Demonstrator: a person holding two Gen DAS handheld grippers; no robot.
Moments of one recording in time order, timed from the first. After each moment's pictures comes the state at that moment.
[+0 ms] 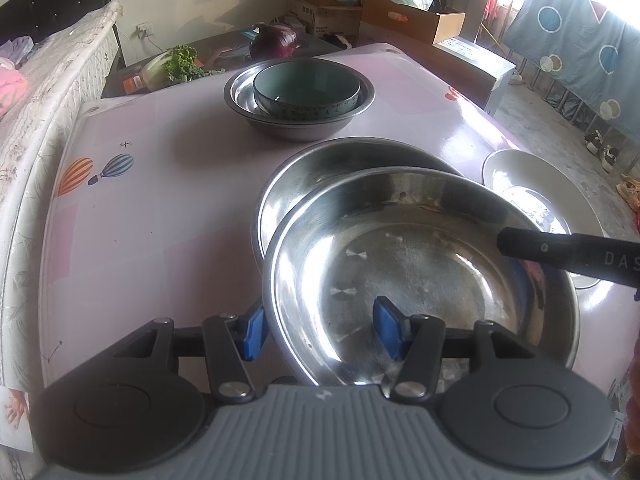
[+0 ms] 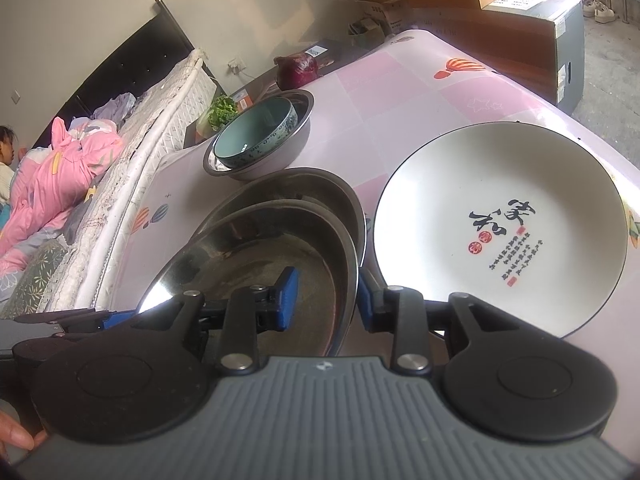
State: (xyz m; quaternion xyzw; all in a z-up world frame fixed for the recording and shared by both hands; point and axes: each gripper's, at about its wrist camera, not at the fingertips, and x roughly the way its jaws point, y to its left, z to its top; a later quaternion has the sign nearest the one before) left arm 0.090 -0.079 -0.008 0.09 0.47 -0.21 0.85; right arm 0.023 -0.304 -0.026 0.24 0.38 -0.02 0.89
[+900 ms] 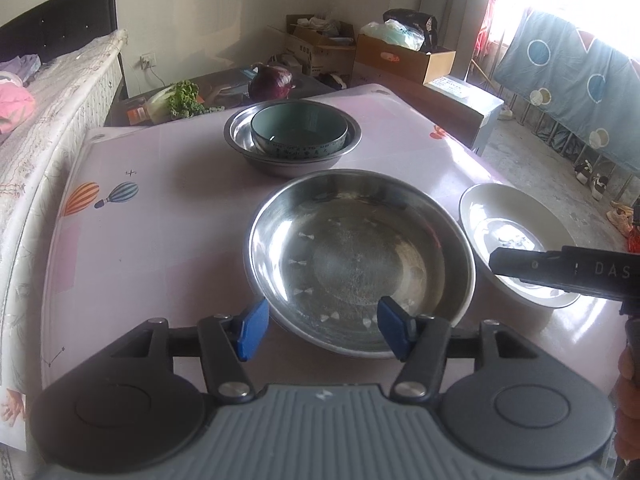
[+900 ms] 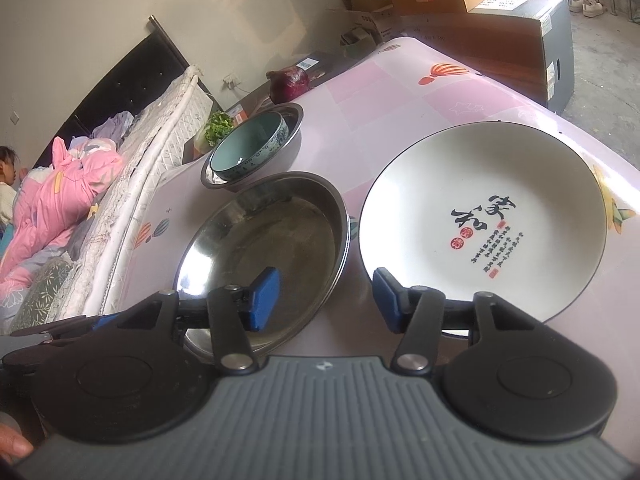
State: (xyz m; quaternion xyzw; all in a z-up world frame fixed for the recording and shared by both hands) left arm 0.063 -0.075 0.012 0.06 0.41 -0.23 0.88; right arm 0.001 -0.313 -0.022 0.26 0.35 -0.03 0.90
